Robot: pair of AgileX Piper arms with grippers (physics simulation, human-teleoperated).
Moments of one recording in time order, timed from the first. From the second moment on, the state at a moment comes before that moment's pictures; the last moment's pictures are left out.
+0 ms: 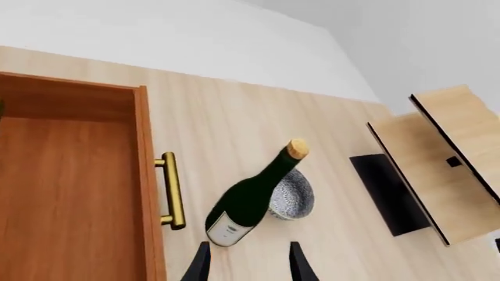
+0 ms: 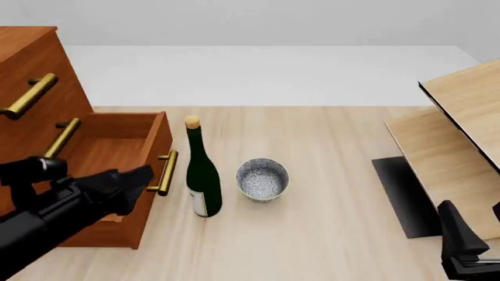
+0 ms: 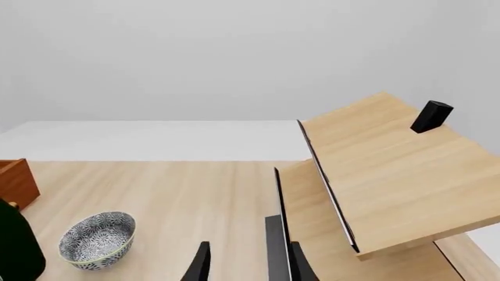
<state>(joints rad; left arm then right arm) -0.46 0.74 -0.35 0.01 -0.45 0.01 0.00 0.00 0.00 0.00</state>
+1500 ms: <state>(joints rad) -0.48 1.00 -0.11 -0.37 -0.75 0.01 0.02 0.00 -0.01 0.02</state>
